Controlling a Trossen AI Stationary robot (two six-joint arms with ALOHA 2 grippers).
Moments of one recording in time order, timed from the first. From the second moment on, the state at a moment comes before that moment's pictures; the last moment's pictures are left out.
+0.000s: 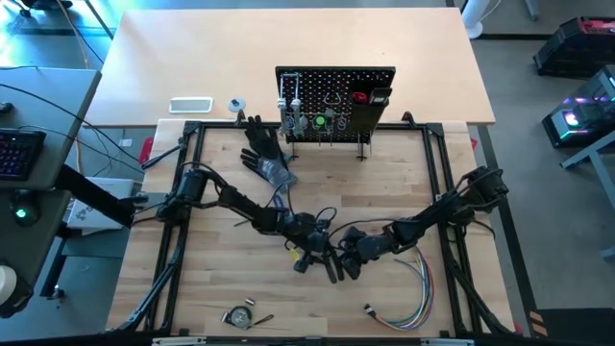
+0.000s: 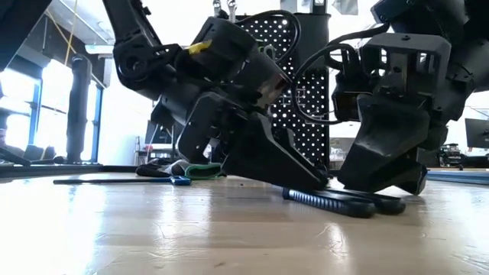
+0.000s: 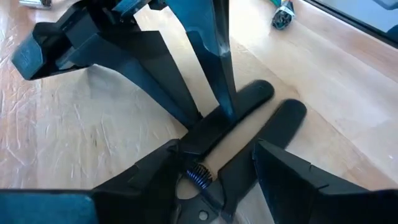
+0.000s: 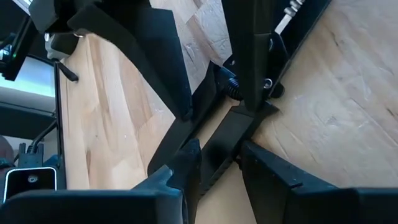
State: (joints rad) left arm -0.15 2.17 1.04 0.56 0.29 0.17; right arm 0.41 1.81 0.60 0.44 0.08 1.05
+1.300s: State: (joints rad) left arm -0.14 2.26 1.05 0.72 0.08 0.17; right arm 0.43 1.52 0.60 -0.01 0.16 1.12
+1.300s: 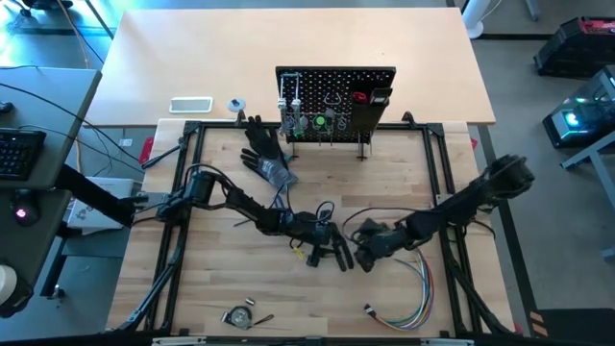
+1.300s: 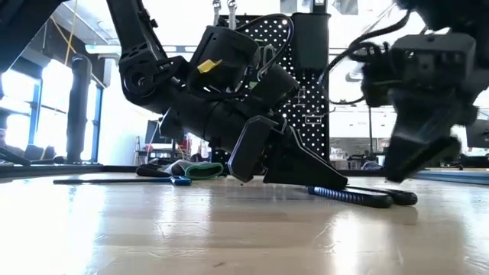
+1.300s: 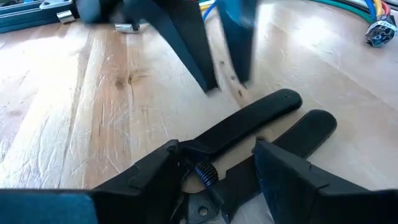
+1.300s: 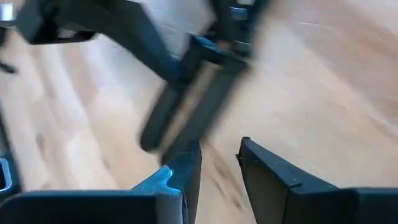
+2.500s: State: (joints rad) left arm -0.15 2.08 1.04 0.48 0.23 0.26; right arm 0.47 1.59 0.57 0.05 0.18 1.19
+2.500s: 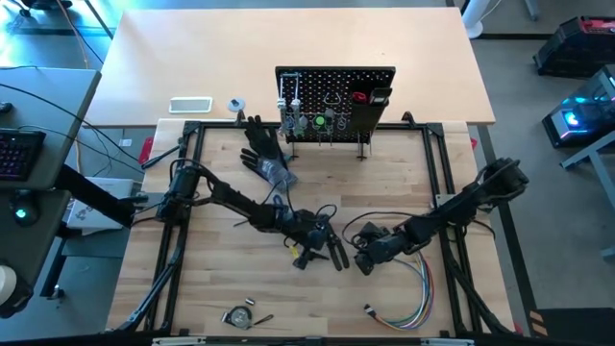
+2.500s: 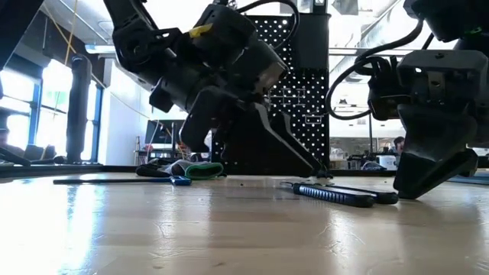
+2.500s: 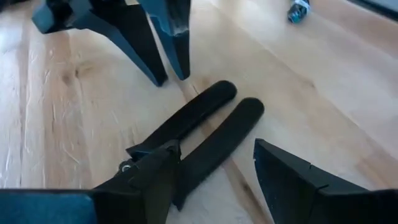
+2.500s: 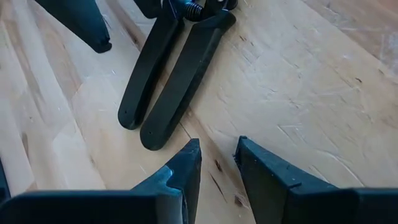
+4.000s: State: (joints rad) left arm -0.14 2.19 1.04 0.61 0.11 0.31; right arm 0.40 1.71 0.57 0.31 0.13 1.17
